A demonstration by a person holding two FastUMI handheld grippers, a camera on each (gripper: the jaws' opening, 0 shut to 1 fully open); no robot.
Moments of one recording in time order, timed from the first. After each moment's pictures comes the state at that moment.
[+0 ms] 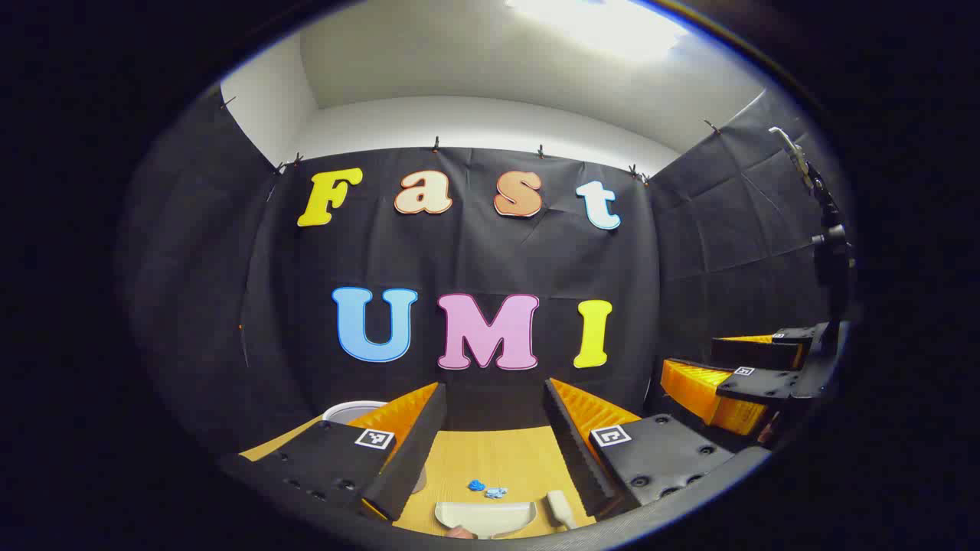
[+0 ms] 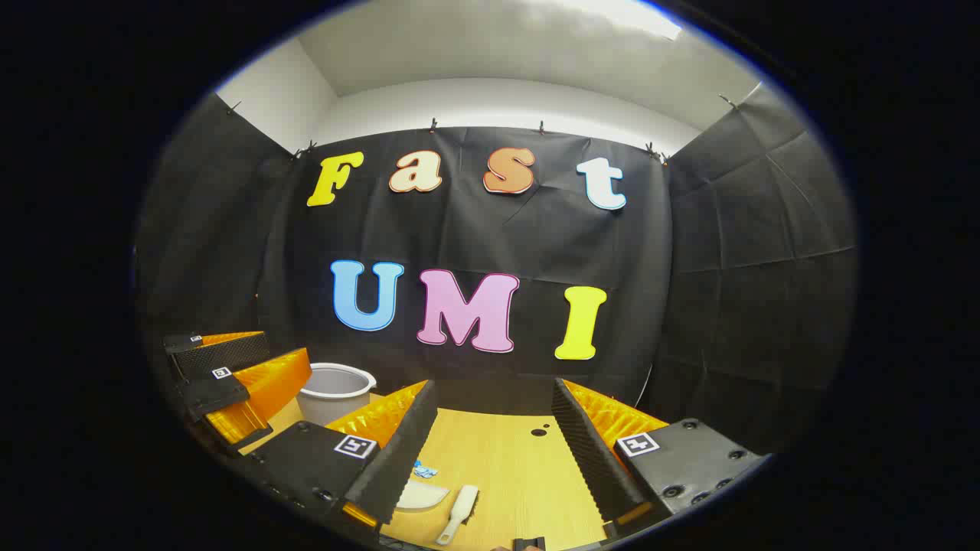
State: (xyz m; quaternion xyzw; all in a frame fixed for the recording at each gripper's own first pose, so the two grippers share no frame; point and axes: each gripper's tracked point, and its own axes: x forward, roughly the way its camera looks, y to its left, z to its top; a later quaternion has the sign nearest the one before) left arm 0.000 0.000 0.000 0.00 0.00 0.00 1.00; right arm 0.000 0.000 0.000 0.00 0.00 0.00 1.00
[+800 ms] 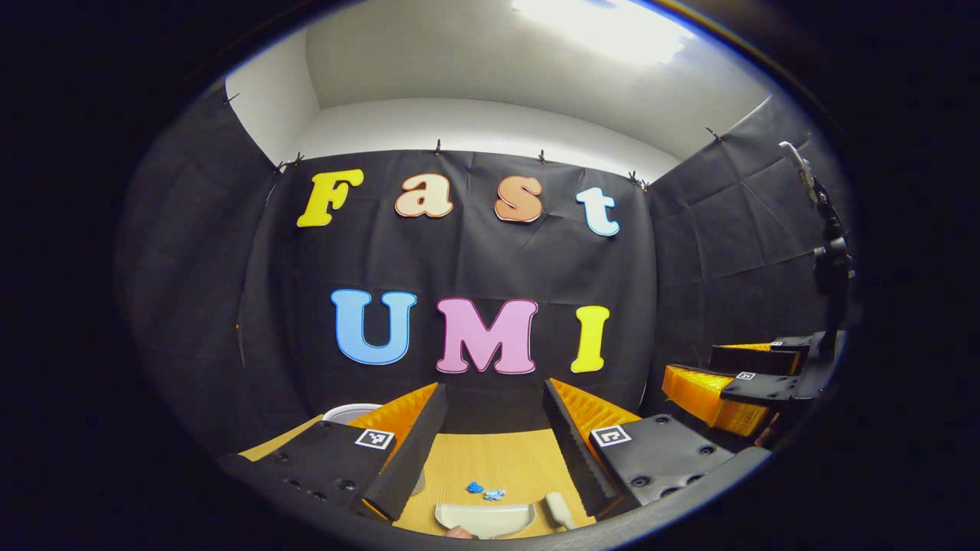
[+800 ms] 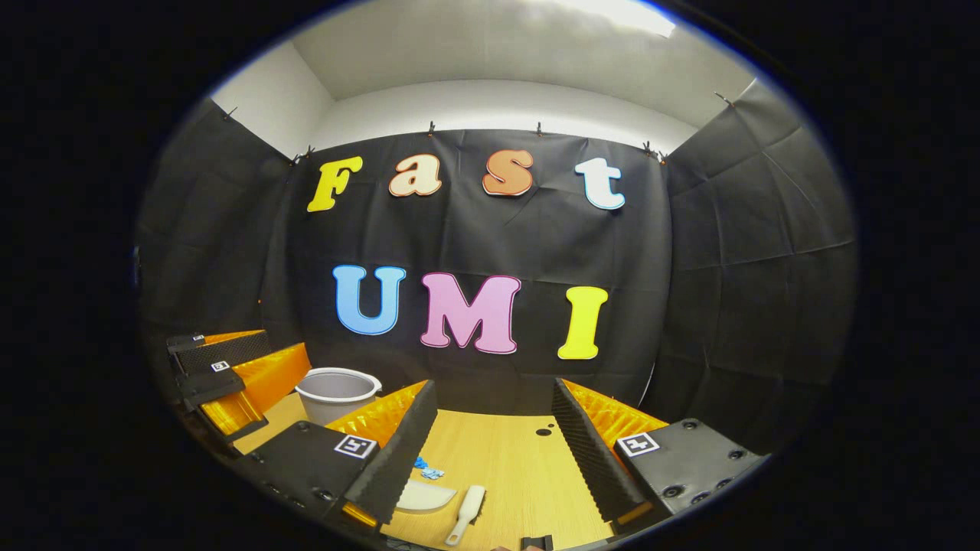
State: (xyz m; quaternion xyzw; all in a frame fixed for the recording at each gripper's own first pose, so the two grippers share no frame) left arm 0.000 0.011 0.005 -0.01 0.00 -0.01 1.00; right arm -0.004 0.006 0.003 0.01 0.00 0.00 1.00
